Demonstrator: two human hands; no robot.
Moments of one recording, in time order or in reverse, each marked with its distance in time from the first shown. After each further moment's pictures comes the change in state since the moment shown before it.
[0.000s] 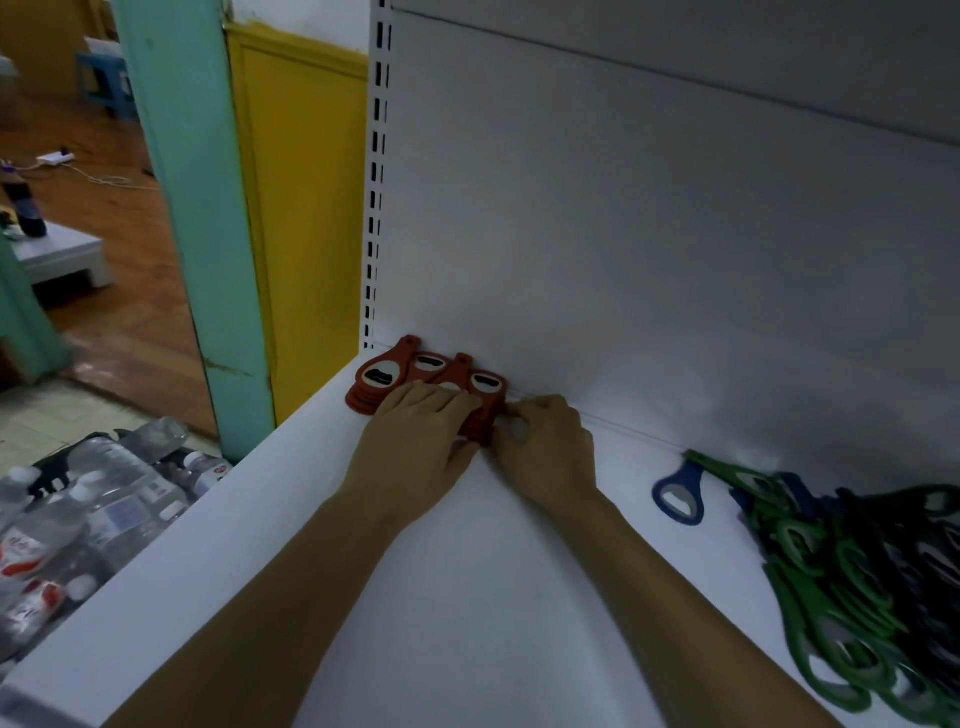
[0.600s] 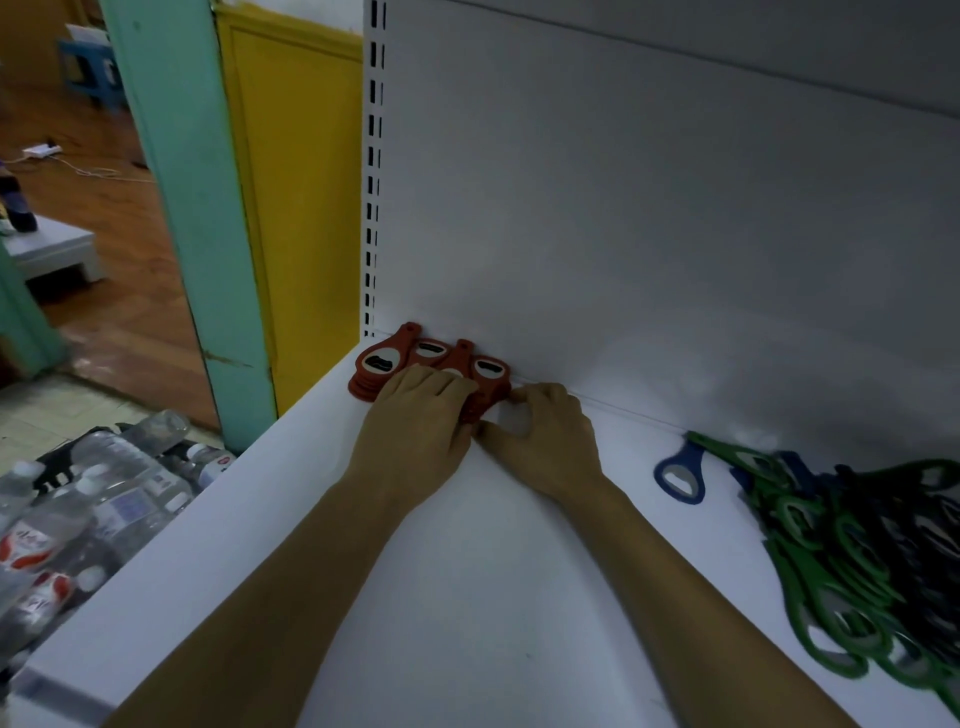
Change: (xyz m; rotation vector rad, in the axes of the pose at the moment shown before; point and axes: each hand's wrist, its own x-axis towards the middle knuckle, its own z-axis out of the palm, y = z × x) left_hand 0.000 0.000 -0.002 -0.002 -0.013 -0.034; right_hand -0.006 0.002 0.001 0.027 -0.053 0.017
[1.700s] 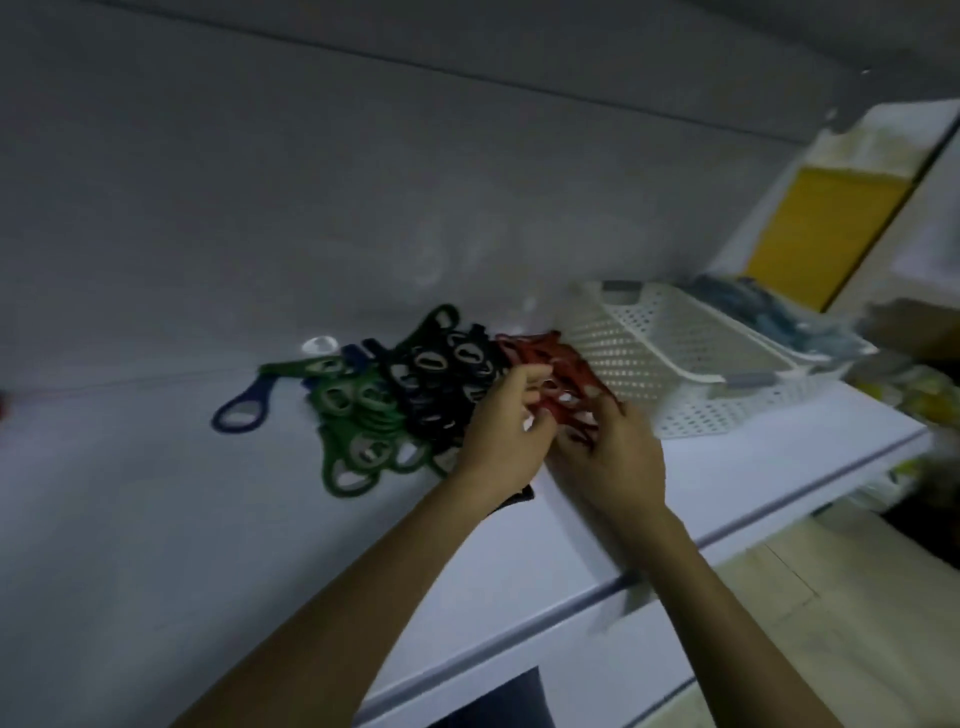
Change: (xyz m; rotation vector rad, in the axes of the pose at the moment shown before) left_hand -0.025 0.409 0.075 -1.213 -0.551 0.129; right_hand -0.285 0.228 -0.221 -0.243 0.528 0.705
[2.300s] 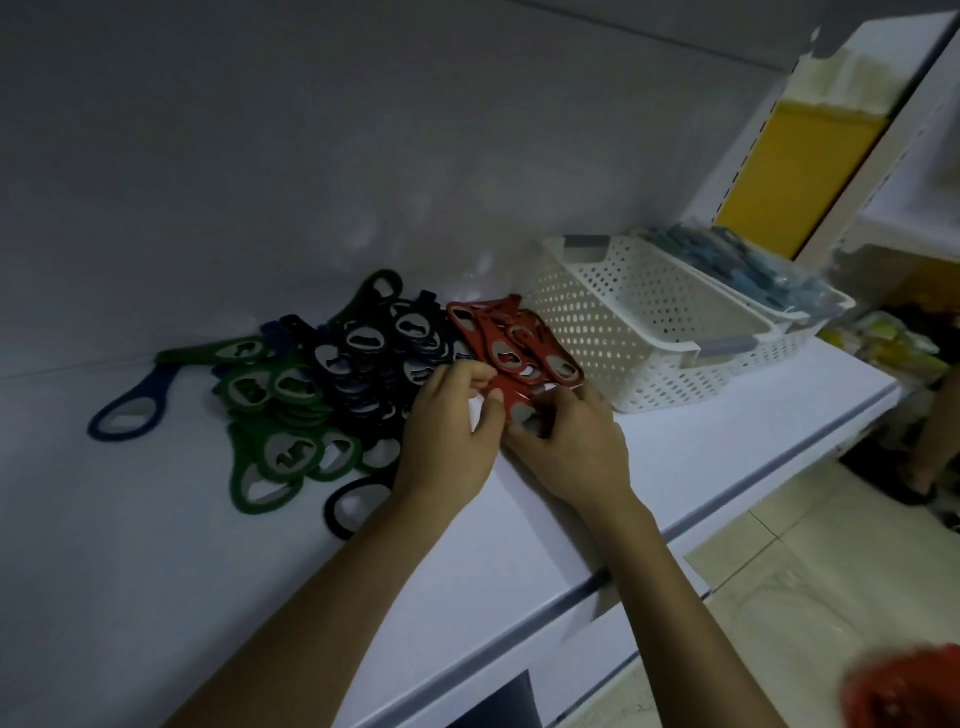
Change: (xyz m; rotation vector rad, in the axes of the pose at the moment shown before) left_hand 0.007 -0.028 0.015 0.212 0.193 0.103; right_hand 0.014 0.013 0.017 -0.008 -0.126 0.065
